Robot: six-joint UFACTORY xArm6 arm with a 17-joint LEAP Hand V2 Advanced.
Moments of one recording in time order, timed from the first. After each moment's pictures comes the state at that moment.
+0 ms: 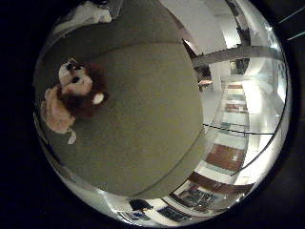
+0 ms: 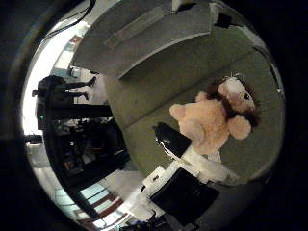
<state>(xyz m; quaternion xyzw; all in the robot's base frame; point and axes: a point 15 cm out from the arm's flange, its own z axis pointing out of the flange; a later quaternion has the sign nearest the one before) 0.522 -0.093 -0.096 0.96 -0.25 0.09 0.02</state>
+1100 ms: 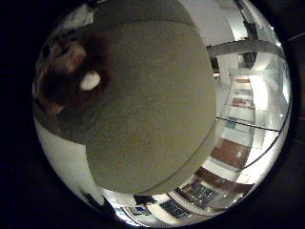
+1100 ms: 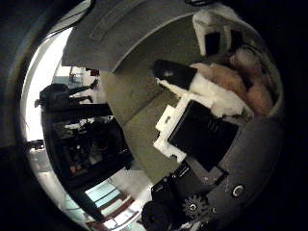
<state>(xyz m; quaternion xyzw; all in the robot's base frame) 0.515 -0.121 -0.118 0.95 -0.29 0.06 0.04</state>
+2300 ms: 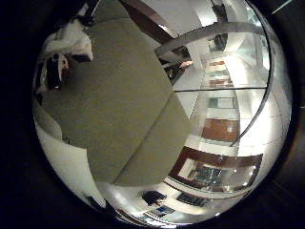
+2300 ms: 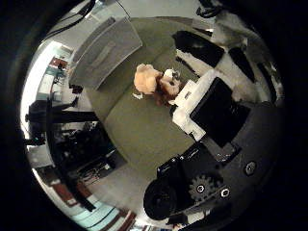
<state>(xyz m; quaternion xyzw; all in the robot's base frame) 0.546 -0.274 0.026 0.91 -0.37 0.20 0.06</state>
